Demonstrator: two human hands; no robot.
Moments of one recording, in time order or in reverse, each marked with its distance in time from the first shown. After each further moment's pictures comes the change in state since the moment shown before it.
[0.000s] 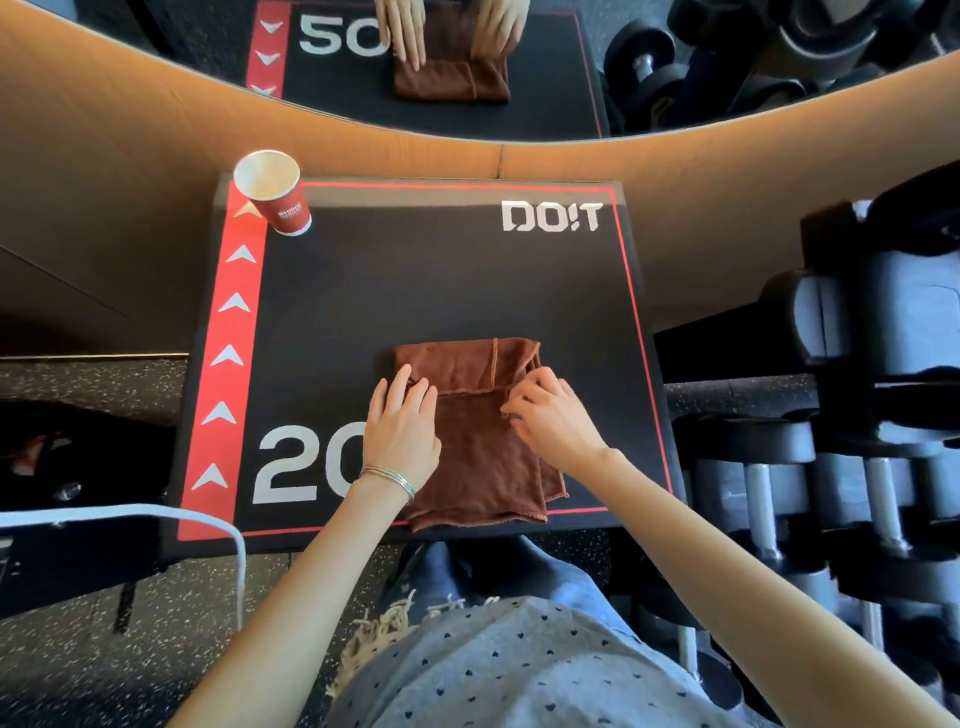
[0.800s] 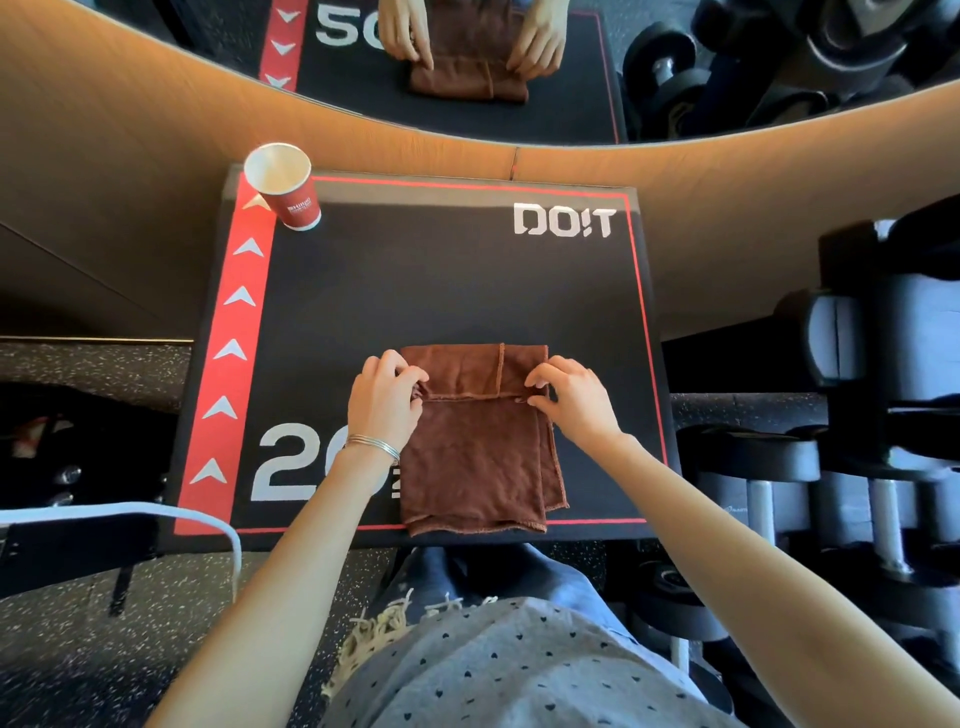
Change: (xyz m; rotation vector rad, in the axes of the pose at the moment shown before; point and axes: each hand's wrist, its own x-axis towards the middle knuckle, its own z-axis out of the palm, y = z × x) left_hand 0.027 -0.022 -0.014 -0.327 0.125 -0.158; right_hand 0.022 0.031 -0.004 0.212 -0.017 0.246
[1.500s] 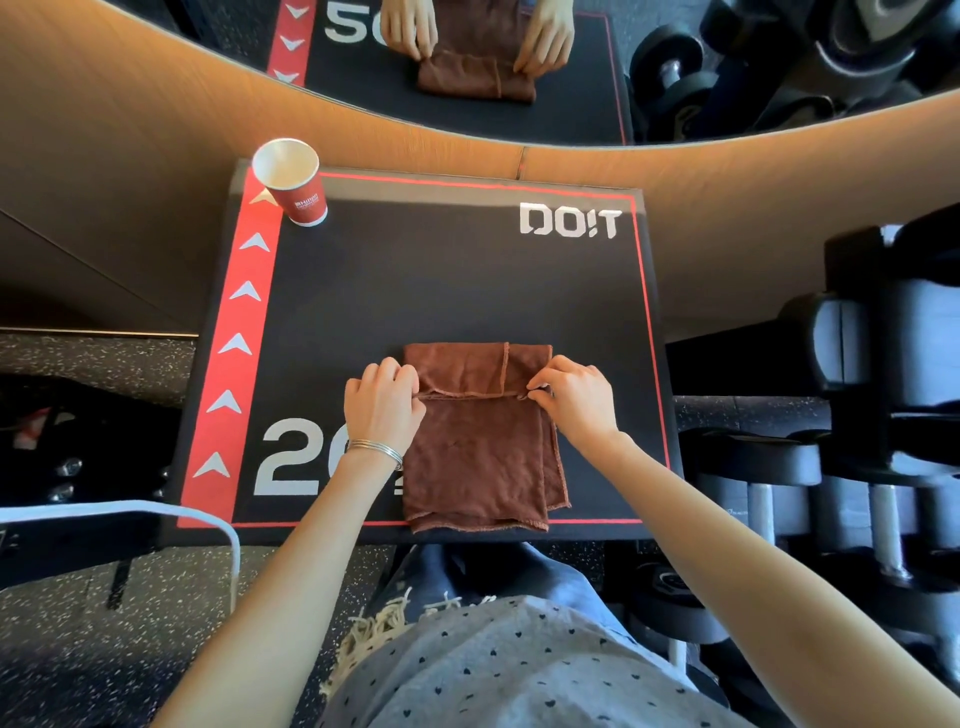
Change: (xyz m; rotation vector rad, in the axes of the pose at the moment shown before) left_hand -0.006 -0.002 0.003 0.161 -0.003 -0.071; right_hand 0.002 -0.008 0.004 -0.107 0.087 0.014
